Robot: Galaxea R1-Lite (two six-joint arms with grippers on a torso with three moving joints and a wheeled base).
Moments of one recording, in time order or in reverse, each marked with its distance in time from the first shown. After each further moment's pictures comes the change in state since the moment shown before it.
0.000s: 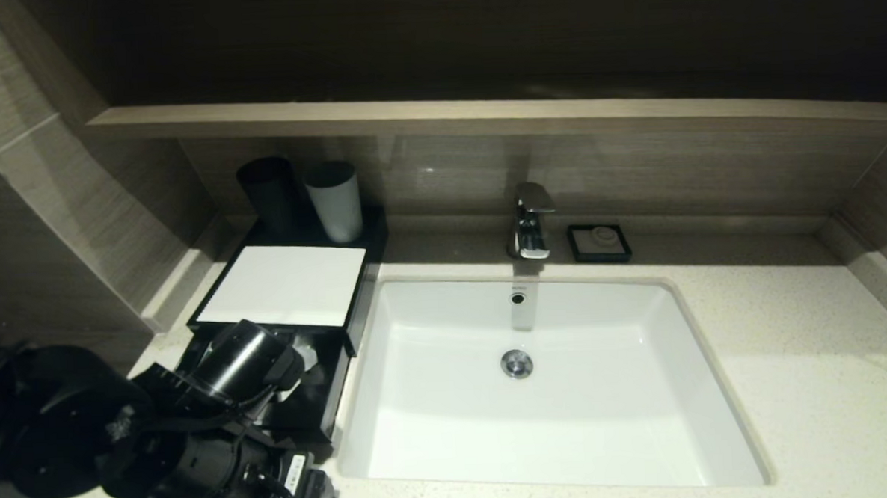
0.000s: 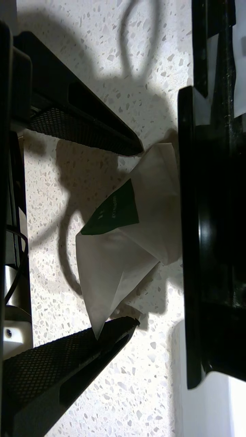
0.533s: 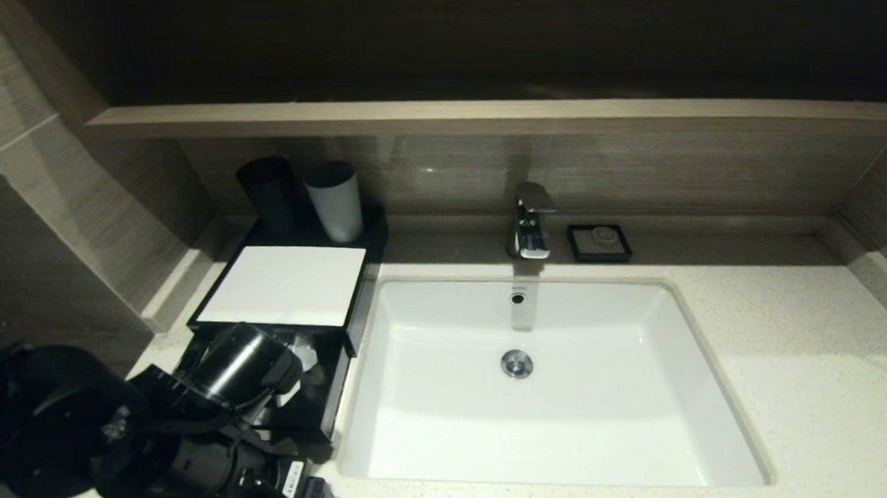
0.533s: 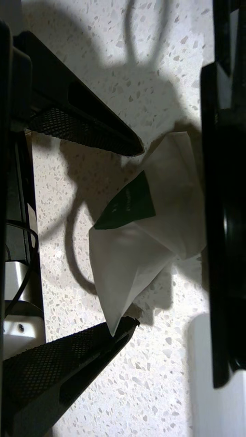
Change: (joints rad) left arm -0.002 -0.007 0.000 0.024 -0.037 -0.006; right arm 0.000 0.000 0.000 0.000 0.000 0.000
